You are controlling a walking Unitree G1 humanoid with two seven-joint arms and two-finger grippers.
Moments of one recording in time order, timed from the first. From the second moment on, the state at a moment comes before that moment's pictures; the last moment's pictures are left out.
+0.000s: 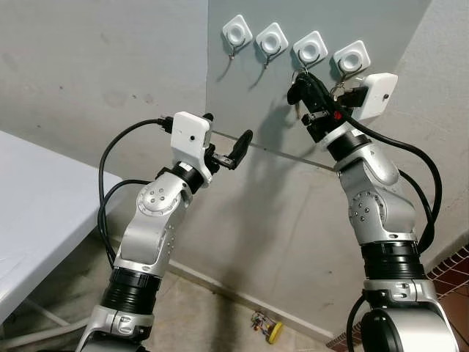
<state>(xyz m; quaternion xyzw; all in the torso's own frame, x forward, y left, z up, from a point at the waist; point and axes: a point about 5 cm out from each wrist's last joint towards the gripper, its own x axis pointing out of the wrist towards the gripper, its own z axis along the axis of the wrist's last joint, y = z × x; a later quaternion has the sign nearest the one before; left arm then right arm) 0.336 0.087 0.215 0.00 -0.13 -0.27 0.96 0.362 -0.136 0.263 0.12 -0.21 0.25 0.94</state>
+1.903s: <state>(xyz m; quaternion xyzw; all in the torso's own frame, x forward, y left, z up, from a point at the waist) 0.338 0.110 0.109 0.02 0.03 -0.20 0.98 0.329 -0.162 0.118 0.15 -0.02 0.12 0.98</state>
